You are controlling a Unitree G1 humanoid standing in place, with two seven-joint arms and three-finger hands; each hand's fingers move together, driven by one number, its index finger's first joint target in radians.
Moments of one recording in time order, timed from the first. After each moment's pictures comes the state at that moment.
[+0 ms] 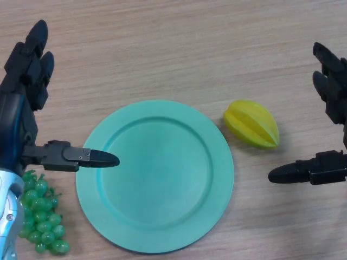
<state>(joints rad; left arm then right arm) -0.08 0.26 0.15 -0.47 -0.09 0.27 -0.08 -0.06 -0.27 -0.11 -0.51 -0.05 0.41 0.22</state>
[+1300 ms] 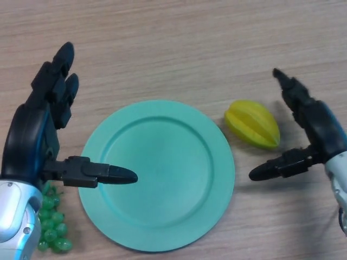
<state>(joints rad) -0.02 0.23 0.09 -0.53 -0.10 0.37 -0.08 -0.32 -0.27 -0.01 0.27 -0.25 -0.03 0.17</state>
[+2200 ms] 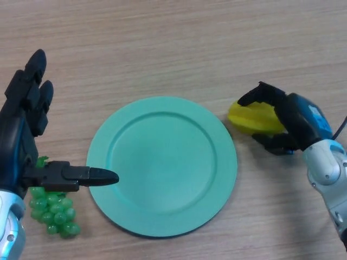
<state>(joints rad) 0.02 0.23 0.16 -0.53 -0.10 0.35 -0.07 -0.50 -0.28 0.04 0.61 -0.58 -0.24 -0.06</state>
